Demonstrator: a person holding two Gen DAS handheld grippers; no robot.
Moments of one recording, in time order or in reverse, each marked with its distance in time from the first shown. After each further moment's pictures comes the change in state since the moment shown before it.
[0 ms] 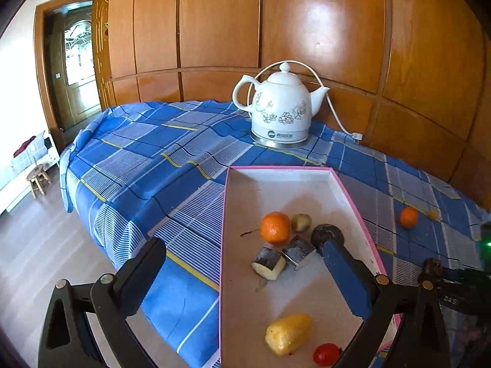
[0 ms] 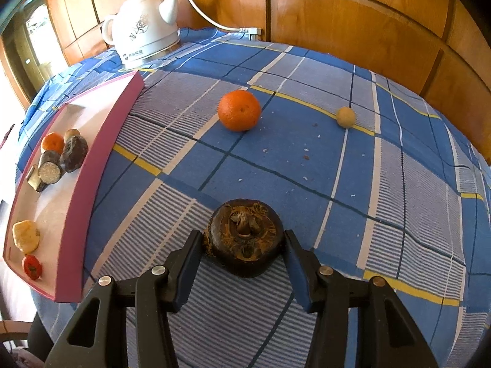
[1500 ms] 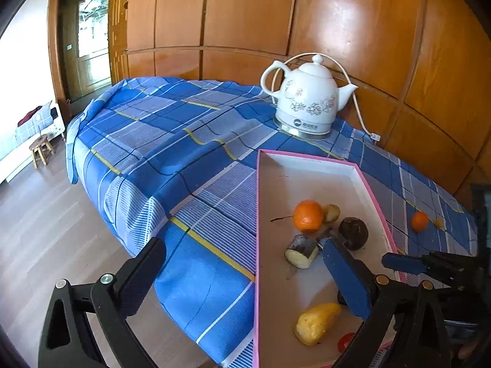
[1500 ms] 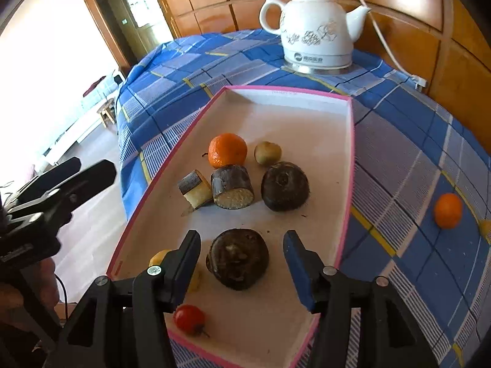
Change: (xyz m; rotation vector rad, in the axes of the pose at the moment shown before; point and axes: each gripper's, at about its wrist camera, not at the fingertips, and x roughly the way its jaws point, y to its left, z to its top) left arm 0.007 0.043 -0.005 -0.097 0.073 0.007; right arm -0.012 0.166 0.038 -0.311 0.010 0.368
